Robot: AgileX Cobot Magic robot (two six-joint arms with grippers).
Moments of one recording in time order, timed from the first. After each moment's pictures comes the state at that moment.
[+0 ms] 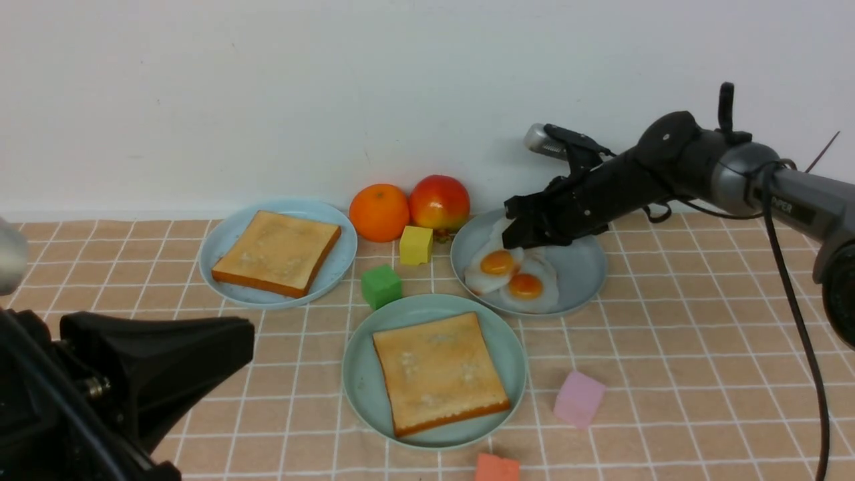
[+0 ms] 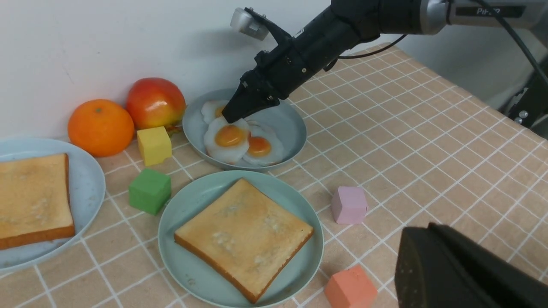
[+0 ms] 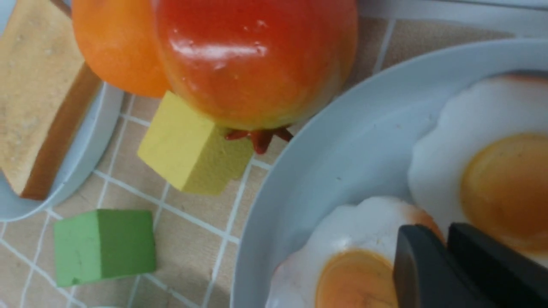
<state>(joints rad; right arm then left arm) 0.17 2.41 -2.00 0.80 0.78 -0.49 -0.73 0.65 -0.62 -0.01 0.30 -0.16</state>
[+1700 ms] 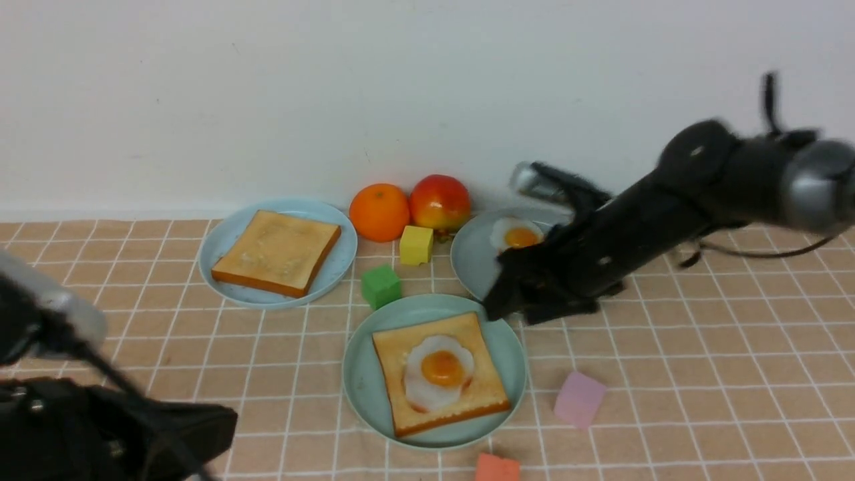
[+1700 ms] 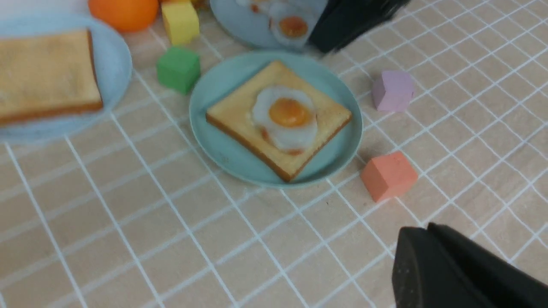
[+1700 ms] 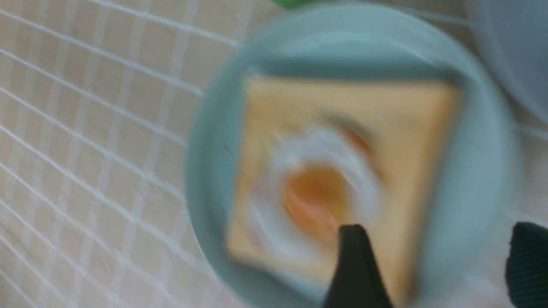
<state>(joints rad) 0.27 1.91 -1.42 0.69 0.89 -0.38 -0.73 0.73 -0.61 0.05 0.53 -0.26</state>
